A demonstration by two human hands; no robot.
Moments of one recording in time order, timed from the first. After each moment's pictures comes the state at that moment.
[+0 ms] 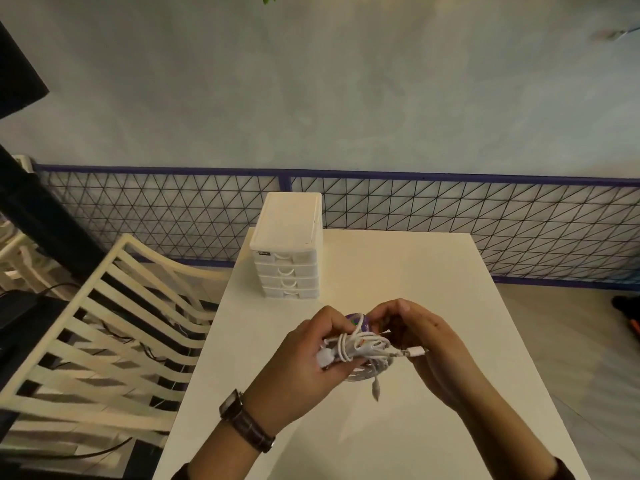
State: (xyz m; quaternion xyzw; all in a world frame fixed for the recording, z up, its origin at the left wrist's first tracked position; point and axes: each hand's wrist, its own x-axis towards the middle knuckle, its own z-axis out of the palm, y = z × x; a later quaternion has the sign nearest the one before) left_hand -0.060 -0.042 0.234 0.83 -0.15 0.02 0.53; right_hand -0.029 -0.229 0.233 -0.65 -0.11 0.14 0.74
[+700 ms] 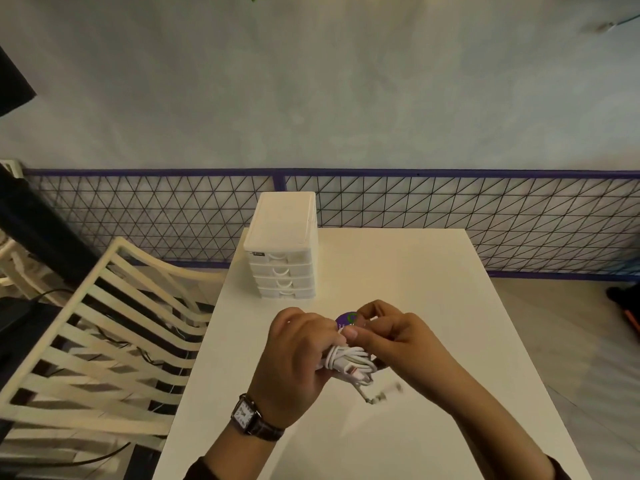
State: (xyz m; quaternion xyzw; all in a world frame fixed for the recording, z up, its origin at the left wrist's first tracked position) left_hand -0.048 -0.043 0.211 0.82 -0.32 0.39 0.26; right_hand -0.037 -0.213 0.253 -0.76 -0.11 0.15 0.62
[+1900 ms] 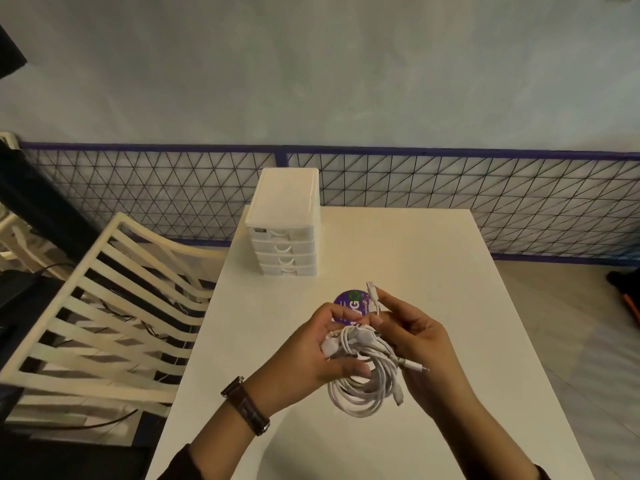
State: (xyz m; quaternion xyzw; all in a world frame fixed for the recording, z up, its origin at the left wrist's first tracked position) left_hand -0.064 -0.049 0.211 0.73 -0.10 -0.19 0.65; right_hand -0.060 -0.213 0.221 -0.58 0.07 0.12 0.80
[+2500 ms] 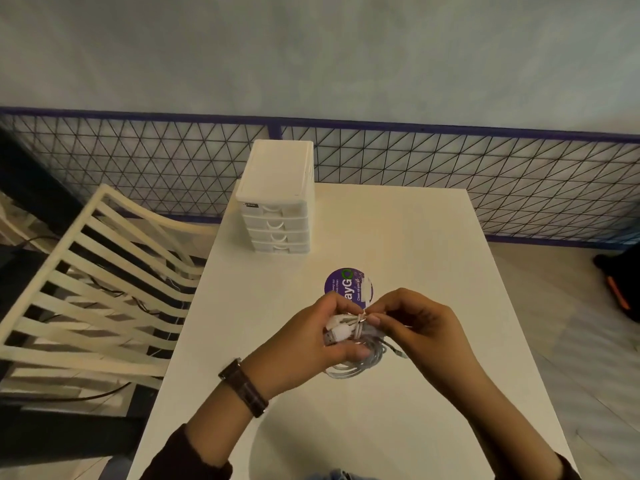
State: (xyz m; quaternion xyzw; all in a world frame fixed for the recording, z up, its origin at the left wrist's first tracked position) left_hand -0.069 -0.057 0.207 0.81 -0.09 -0.18 0.55; right_hand -0.066 -0.236 0.216 -0.77 -0.06 0.06 0.63
